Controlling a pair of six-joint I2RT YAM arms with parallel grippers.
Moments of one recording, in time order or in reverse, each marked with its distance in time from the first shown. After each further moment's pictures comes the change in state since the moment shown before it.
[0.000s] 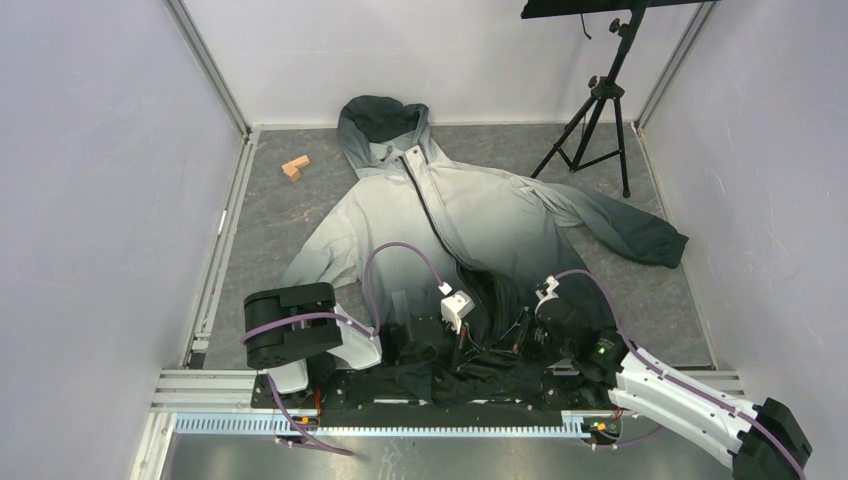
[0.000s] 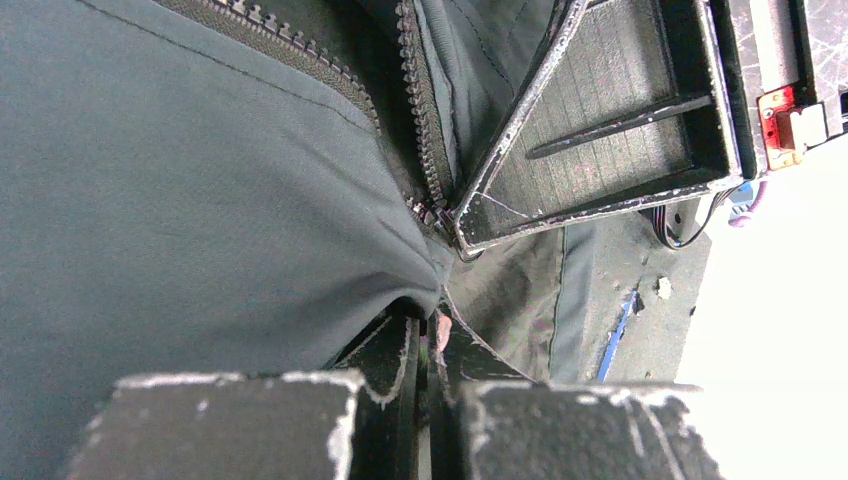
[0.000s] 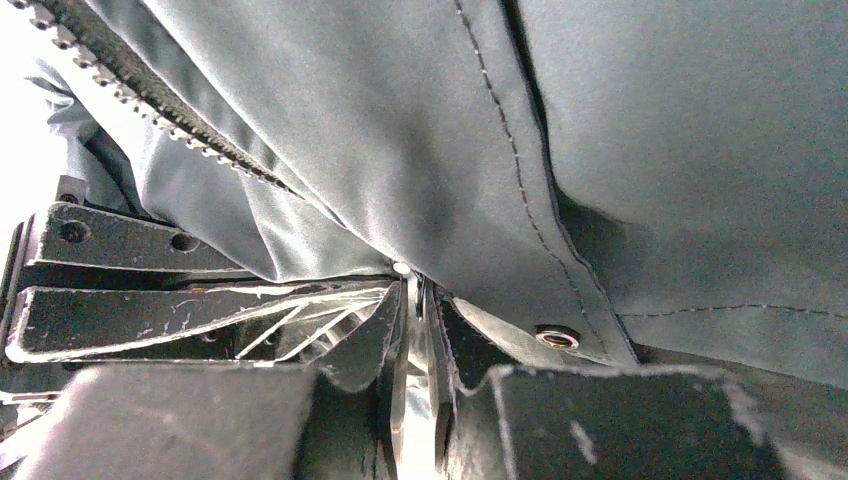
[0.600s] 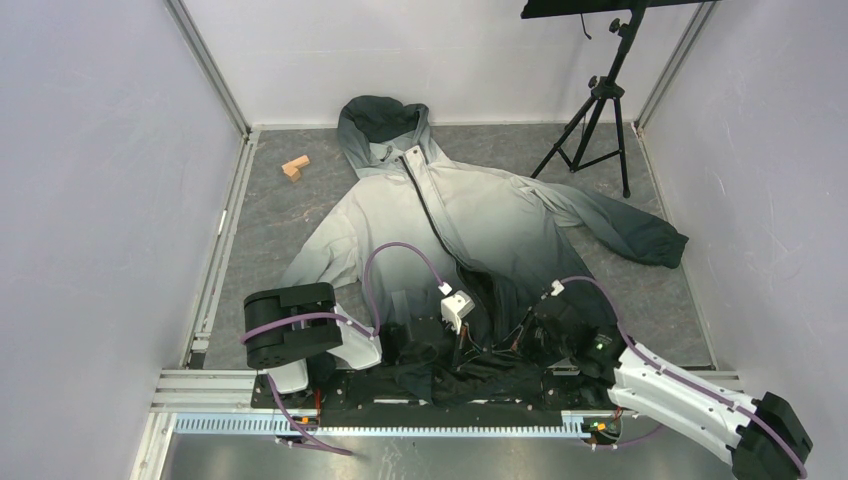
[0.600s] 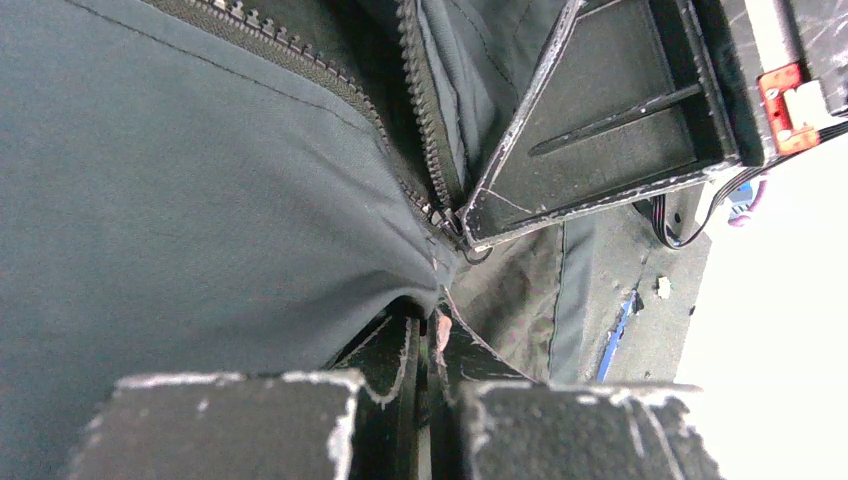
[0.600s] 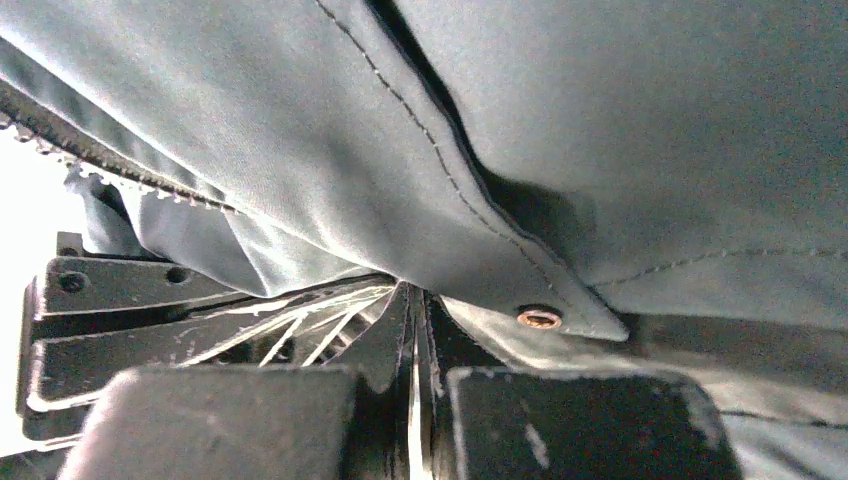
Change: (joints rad) left arm 0.000 0.000 0.000 -0.002 0.000 0.000; right arm 0.000 0.043 0.023 -0.058 0.006 0.131
